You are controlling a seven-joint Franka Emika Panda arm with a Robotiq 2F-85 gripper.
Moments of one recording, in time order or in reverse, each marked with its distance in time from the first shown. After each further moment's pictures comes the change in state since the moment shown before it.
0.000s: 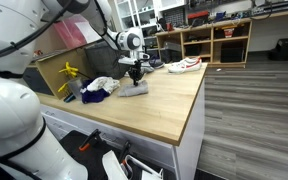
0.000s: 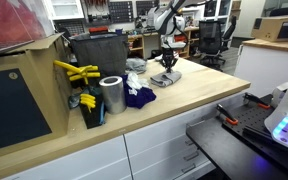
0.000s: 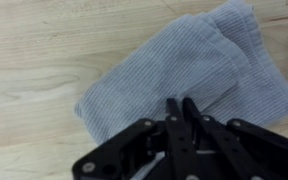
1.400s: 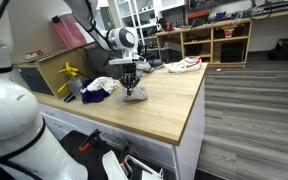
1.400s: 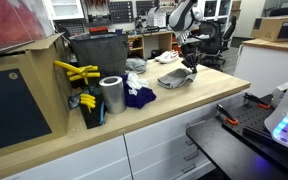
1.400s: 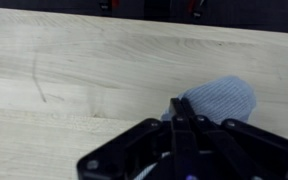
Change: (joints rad) arm -0.042 -0.302 -0.003 -0.422 -0.163 -0.152 -0.195
